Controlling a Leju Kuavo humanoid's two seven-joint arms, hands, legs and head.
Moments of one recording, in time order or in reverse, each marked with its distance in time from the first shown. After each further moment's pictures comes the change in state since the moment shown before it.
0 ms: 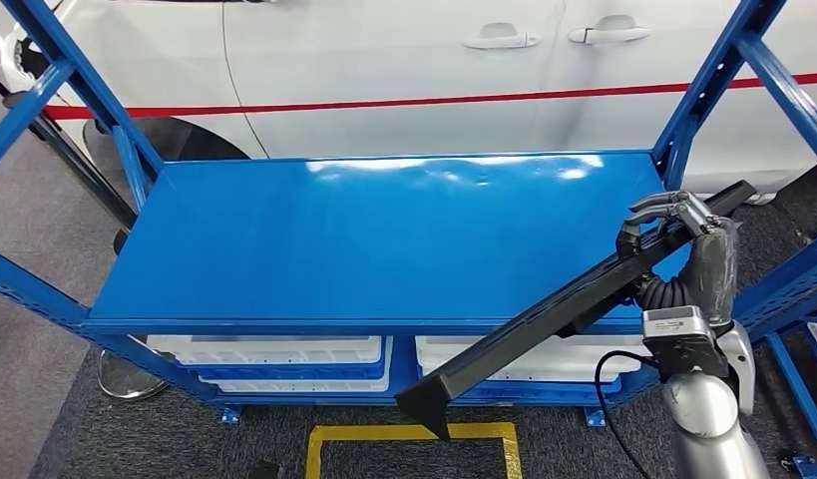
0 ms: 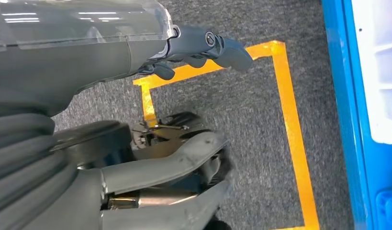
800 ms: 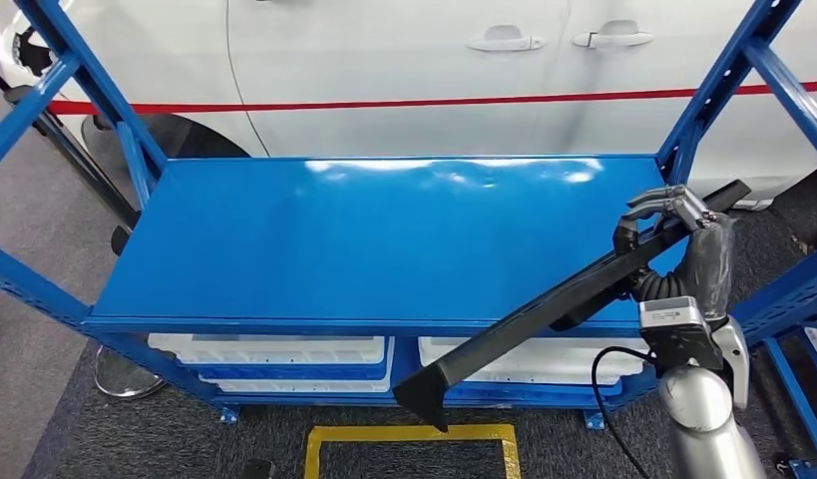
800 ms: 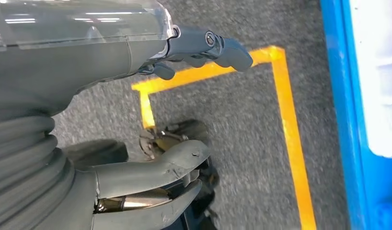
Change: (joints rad) left arm -0.008 0.018 -0.008 0.000 0.000 -0.044 -0.015; right arm -0.025 0.004 0.012 0.022 -0.001 -0.006 0.015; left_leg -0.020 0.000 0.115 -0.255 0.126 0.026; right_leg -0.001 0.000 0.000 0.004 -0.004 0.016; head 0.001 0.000
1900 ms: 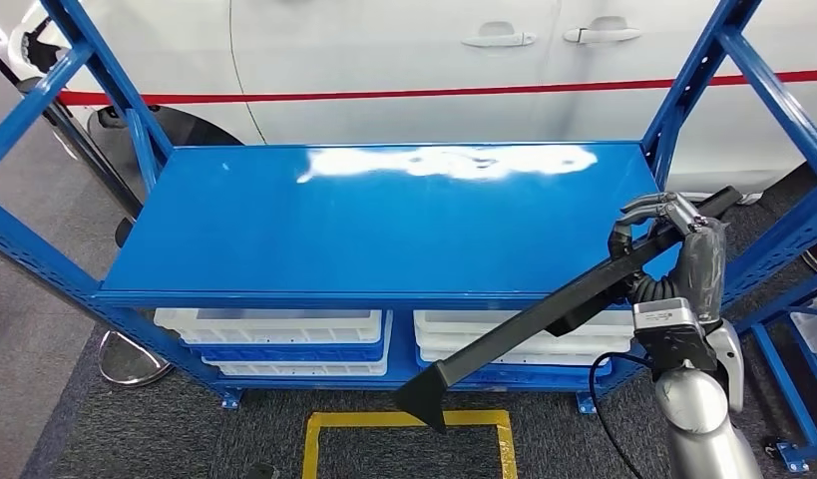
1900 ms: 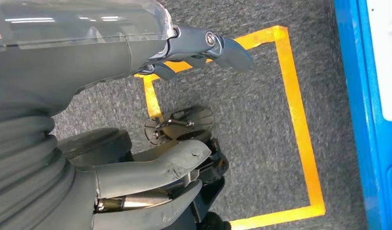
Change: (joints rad) left arm 0.011 0.004 -0.019 0.000 -0.013 -0.034 -0.028; right arm 0.009 0.002 0.008 0.018 -0.003 -0.001 -0.002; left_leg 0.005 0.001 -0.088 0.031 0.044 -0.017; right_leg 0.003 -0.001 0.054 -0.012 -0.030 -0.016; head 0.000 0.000
